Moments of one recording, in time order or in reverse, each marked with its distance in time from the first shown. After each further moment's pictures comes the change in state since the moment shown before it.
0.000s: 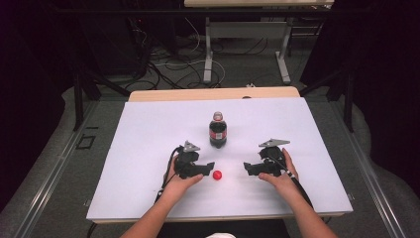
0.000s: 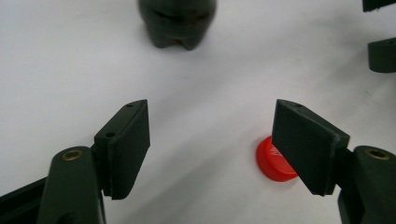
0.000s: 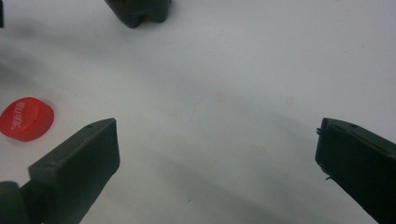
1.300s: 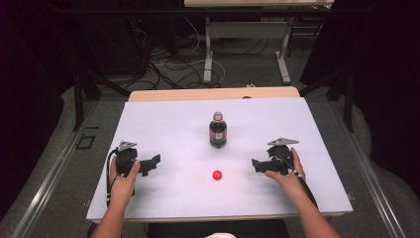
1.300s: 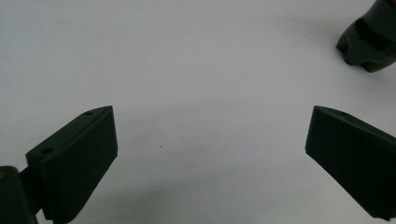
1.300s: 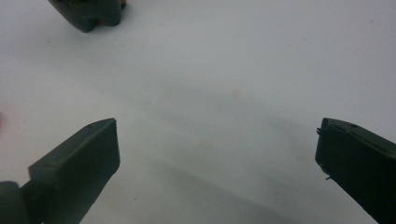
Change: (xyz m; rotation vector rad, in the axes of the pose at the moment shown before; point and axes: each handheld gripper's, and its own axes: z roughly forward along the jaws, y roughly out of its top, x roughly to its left) left arm 0.123 -0.050 -0.087 -0.124 0.230 -0.245; right arm -0.022 -0.006 -0.004 -0.029 -0.074 0.046
